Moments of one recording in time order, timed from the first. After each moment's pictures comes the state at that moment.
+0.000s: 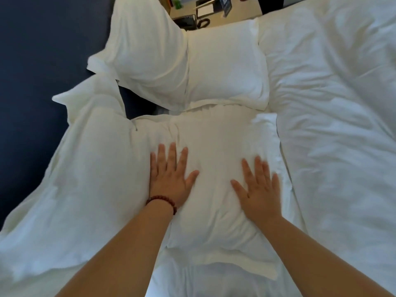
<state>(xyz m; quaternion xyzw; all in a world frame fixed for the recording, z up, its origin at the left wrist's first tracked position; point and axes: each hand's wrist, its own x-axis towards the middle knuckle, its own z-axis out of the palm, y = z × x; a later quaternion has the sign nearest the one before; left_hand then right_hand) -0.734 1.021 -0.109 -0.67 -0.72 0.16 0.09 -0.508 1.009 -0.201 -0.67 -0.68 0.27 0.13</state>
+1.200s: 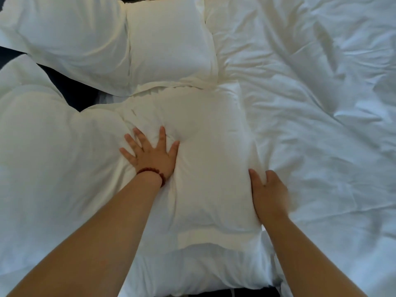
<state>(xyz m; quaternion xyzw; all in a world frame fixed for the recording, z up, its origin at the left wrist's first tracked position) -0.649 1.059 -0.154 -0.58 -0.80 0.09 -0.11 -0.406 0.956 -0.181 -0.82 -0.37 0.34 0.27</state>
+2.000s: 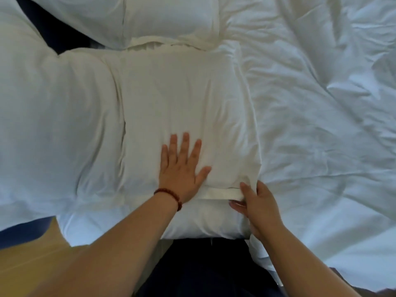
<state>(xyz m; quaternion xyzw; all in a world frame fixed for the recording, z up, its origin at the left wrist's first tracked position) -0.582 0.907 -0.192 -0.75 -0.65 0.08 -0.08 -0.386 0.850 -0.177 -0.73 -0.19 0.59 0.31</state>
